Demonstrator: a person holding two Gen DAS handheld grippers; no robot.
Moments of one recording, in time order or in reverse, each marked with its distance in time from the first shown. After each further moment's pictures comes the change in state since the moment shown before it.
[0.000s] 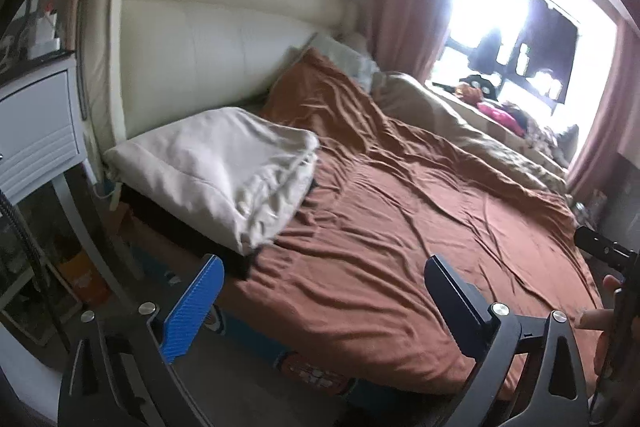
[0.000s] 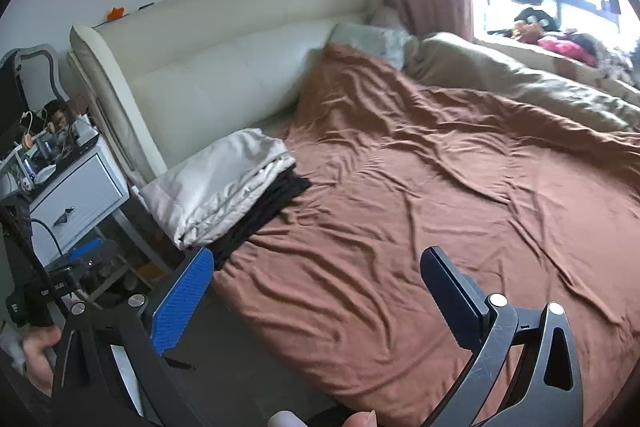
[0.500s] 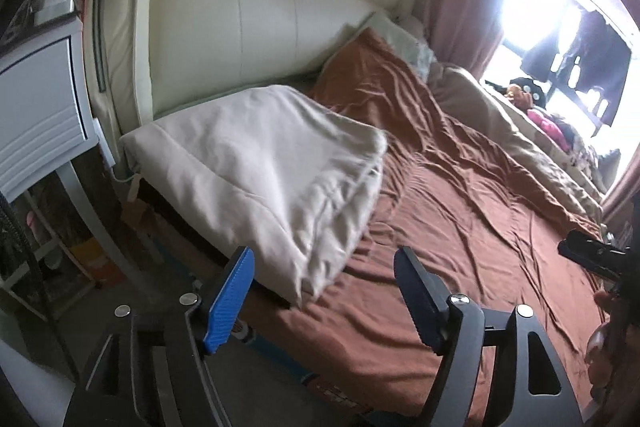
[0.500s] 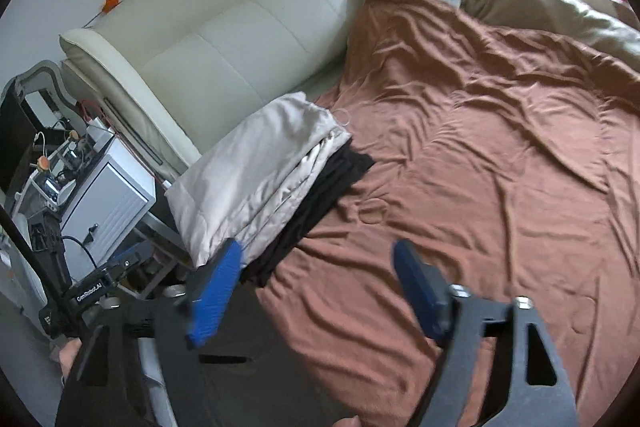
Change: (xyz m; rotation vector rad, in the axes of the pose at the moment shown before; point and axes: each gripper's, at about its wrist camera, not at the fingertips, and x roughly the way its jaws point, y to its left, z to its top) left arm 0.075 0.065 0.048 -0.130 0.085 0.132; right arm 0.161 -0.014 0.074 0.077 0.203 0.244
